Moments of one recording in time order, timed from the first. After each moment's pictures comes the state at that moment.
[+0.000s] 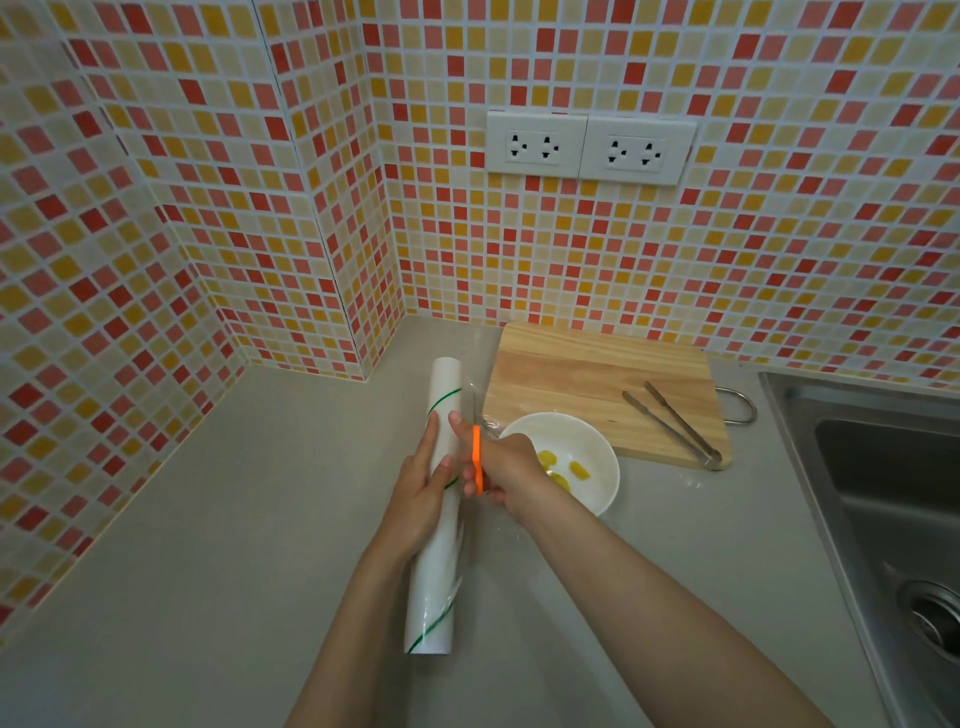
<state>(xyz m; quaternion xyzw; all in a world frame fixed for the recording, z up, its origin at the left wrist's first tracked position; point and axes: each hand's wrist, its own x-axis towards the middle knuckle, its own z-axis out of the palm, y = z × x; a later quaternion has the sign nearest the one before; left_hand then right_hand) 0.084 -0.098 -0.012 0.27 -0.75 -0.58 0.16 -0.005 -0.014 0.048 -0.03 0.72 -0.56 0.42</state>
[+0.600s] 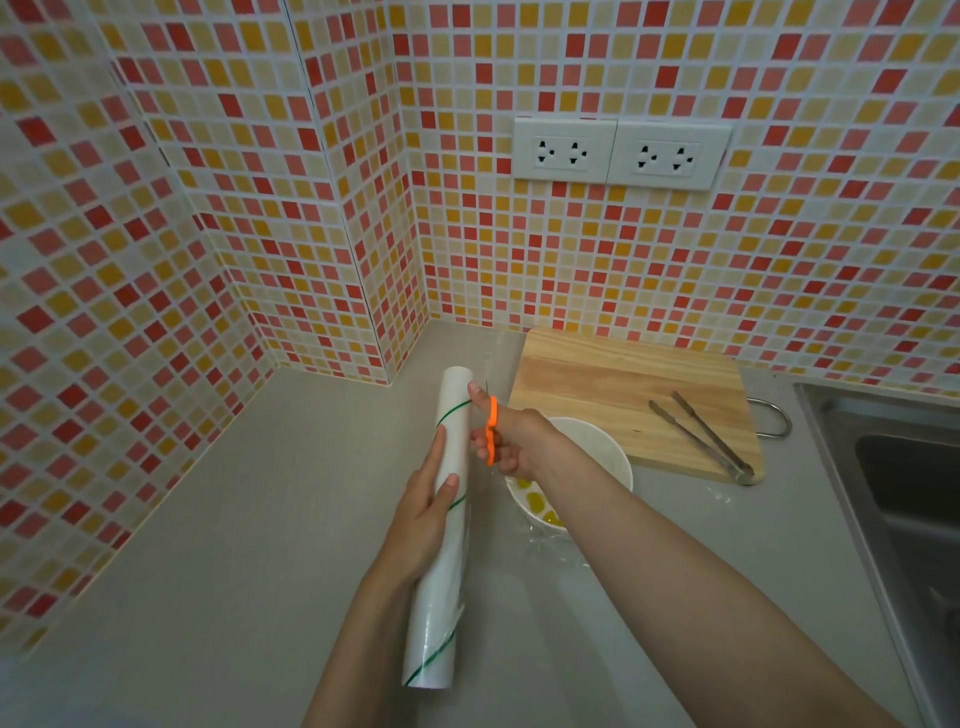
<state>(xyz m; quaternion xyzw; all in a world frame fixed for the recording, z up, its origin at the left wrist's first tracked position) 0.112 -0.092 0.008 0.27 -0.75 -0.58 0.18 -0.037 -0.047 0.057 -0.03 0.70 -0.52 0.49</state>
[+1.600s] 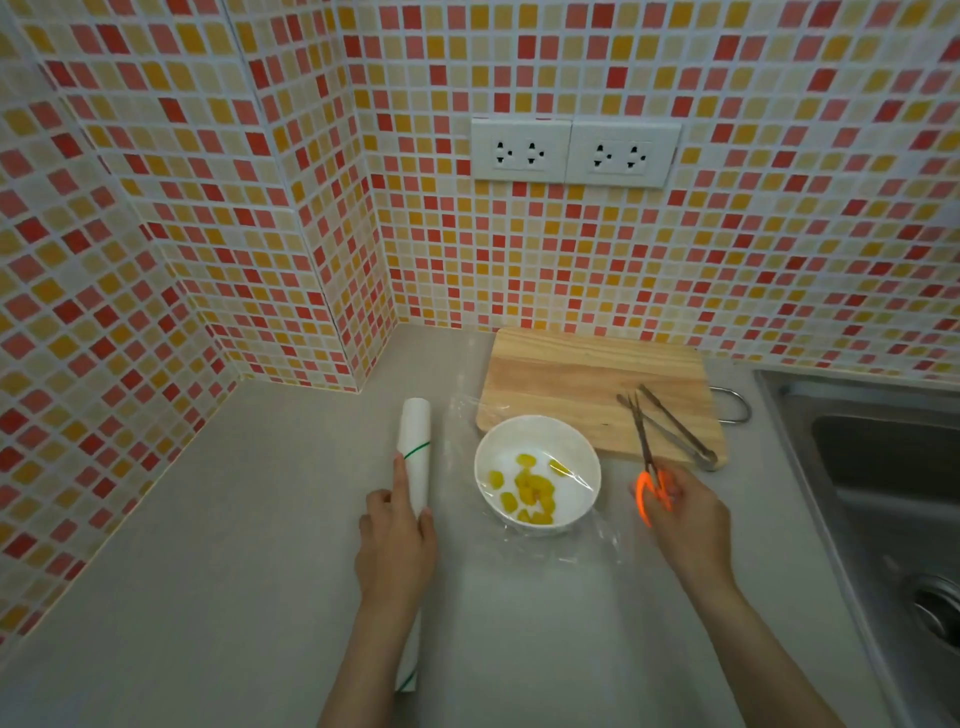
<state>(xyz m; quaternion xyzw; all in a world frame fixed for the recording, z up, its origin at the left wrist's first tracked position) 0.111 -0.072 -0.016 0.43 -0.86 -0.26 0.13 -0.052 0.145 0.010 -0.09 0.89 -0.45 0.02</state>
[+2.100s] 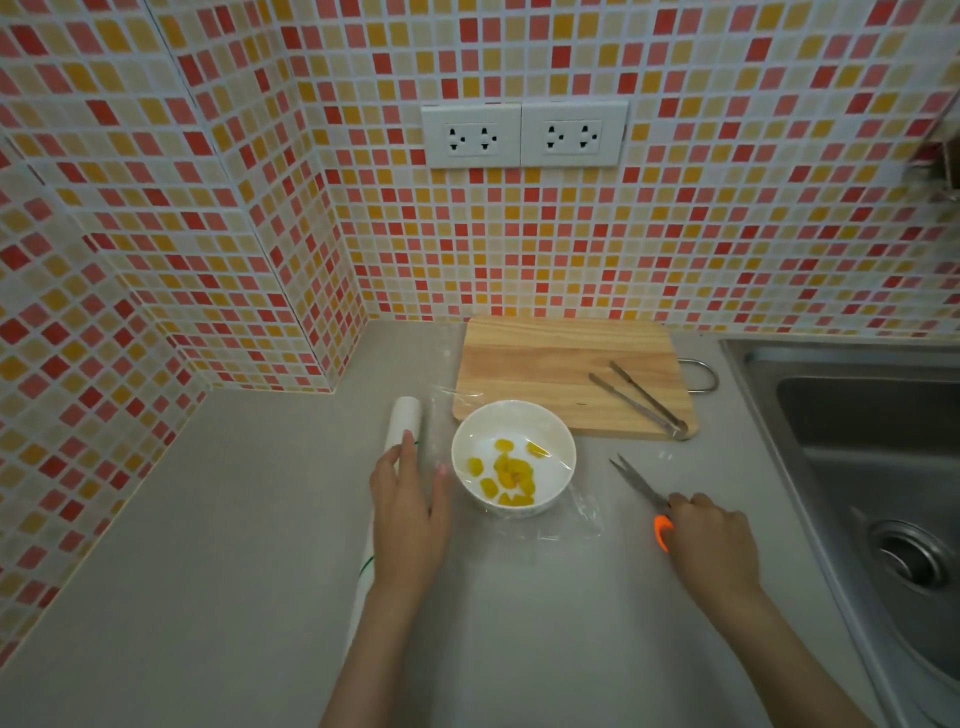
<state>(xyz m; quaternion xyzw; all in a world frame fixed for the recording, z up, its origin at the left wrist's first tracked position) 0.091 -0.053 -0.003 0.32 -0.85 -0.34 0.25 -0.042 0.195 -0.011 -0.17 0.98 0.02 0.01</state>
